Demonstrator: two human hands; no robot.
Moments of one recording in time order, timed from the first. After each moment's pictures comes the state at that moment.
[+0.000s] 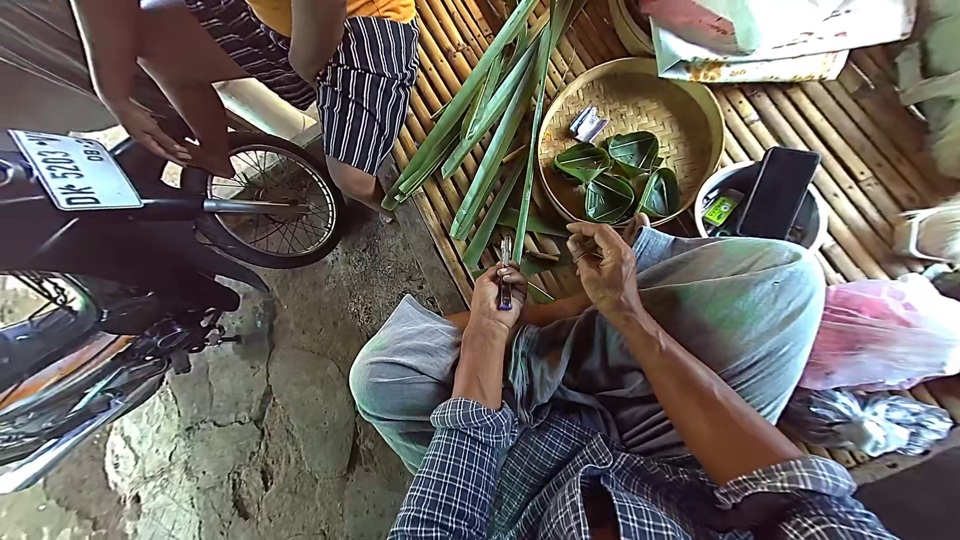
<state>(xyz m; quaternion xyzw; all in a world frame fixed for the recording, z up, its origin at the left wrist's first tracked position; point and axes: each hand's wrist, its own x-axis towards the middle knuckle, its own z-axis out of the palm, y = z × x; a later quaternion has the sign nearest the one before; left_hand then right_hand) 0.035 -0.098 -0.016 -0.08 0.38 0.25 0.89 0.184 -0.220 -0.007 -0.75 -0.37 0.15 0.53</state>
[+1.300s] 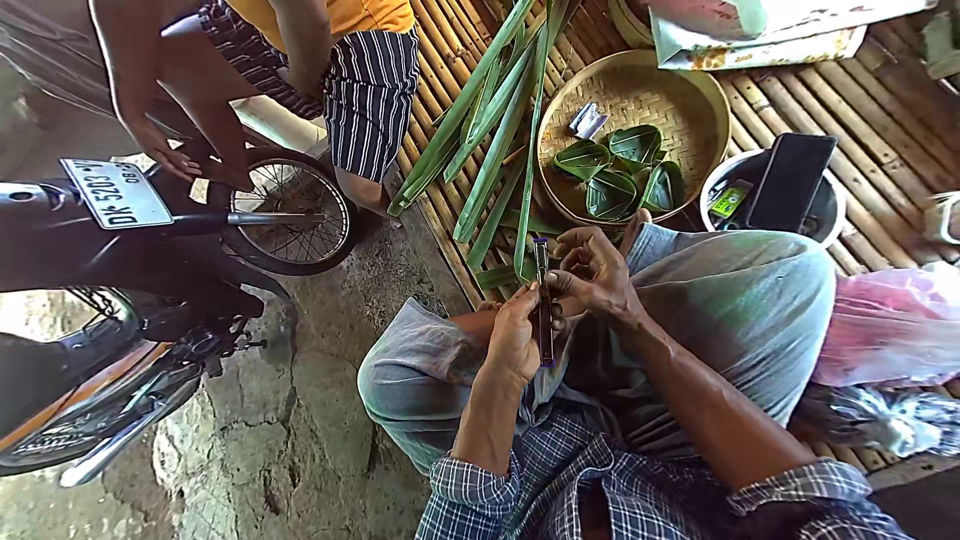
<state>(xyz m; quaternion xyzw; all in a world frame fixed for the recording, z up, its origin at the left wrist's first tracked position) 0.030 -0.160 0.056 0.25 0.46 0.14 0.84 0.175 -0.230 0.009 -0.62 -0.35 0.31 0.63</state>
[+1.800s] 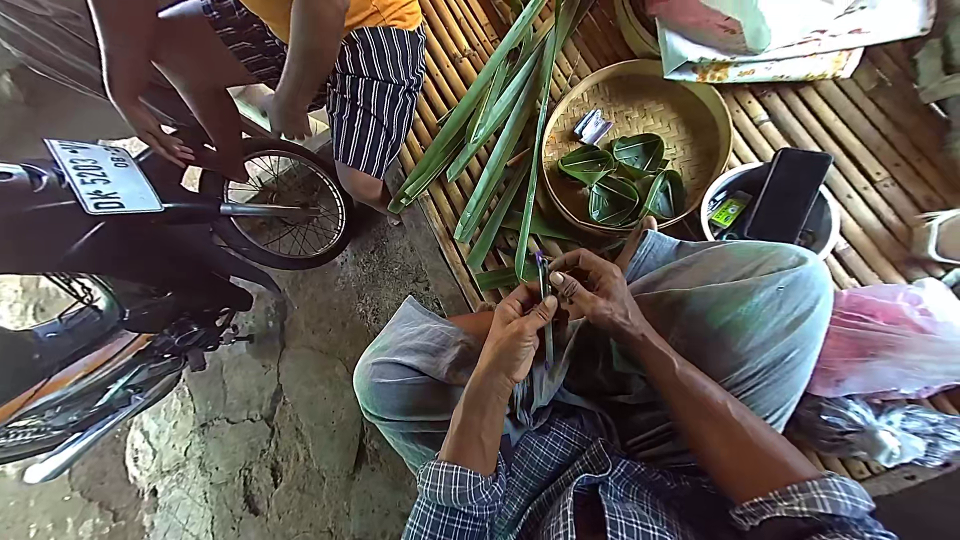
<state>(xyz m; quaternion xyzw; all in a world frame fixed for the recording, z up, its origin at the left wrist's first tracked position) 0.017 -0.153 0.050 0.40 0.36 0.15 0.83 0.172 -0.237 0.011 -0.62 -0.37 0.36 0.58</state>
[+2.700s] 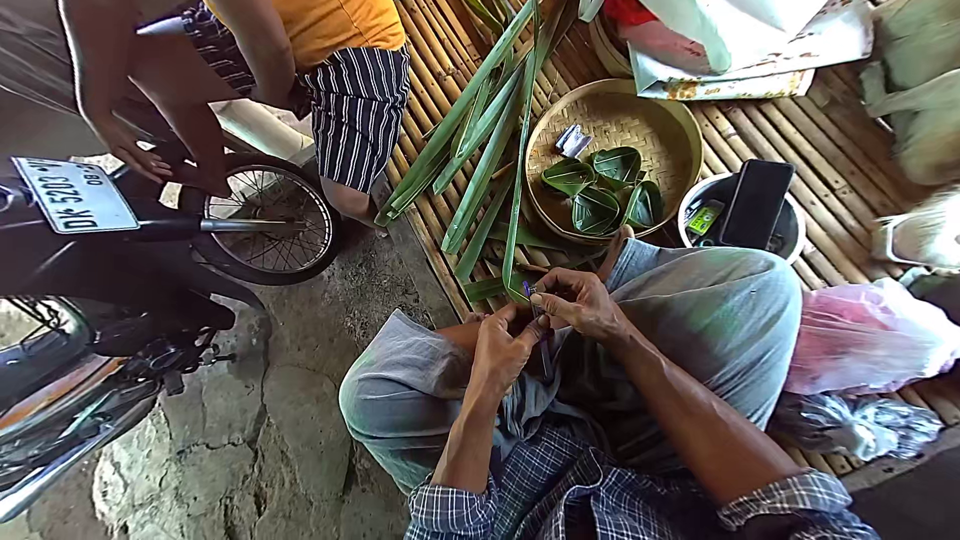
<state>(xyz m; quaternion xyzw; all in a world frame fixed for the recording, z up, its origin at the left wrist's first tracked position) 0.009 -0.156 0.035 0.58 0.39 0.13 0.70 0.175 -0.237 0.010 -0.57 -0.38 0.43 0.59</state>
